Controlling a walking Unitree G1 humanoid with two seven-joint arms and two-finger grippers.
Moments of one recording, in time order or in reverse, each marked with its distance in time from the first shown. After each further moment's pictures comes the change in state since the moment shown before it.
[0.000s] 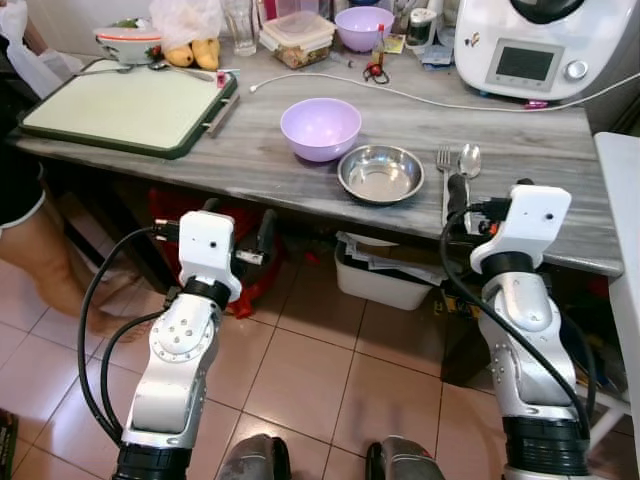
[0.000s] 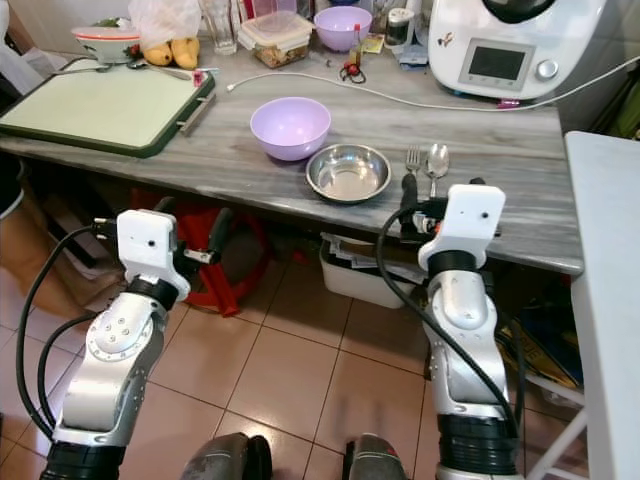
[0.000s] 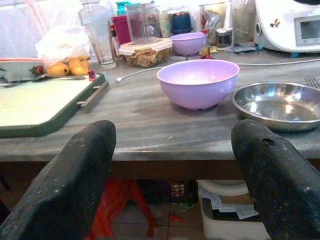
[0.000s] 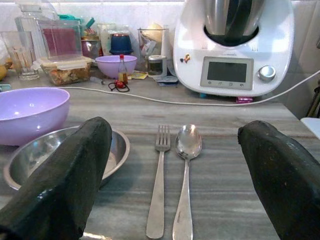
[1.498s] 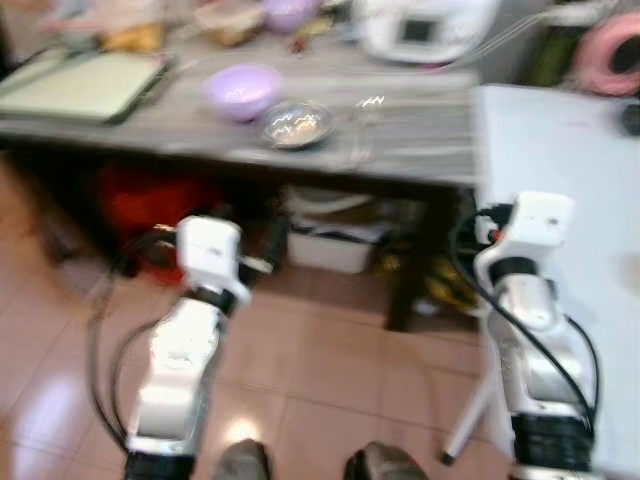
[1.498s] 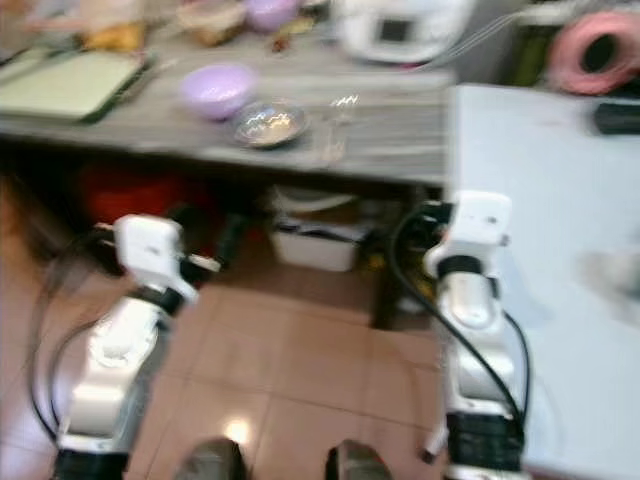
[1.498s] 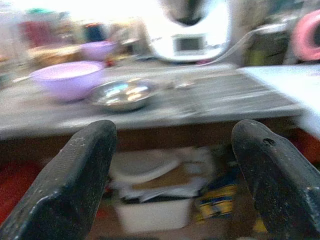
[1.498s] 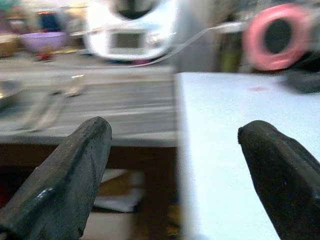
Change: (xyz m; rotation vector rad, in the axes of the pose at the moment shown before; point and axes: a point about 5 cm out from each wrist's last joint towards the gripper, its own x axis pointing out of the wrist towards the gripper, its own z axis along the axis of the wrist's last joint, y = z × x) left arm -0.003 -0.012 -0.001 -0.077 -0.016 -0.097; right arm 0.001 -0.012 -0.015 0.012 0.094 -0.039
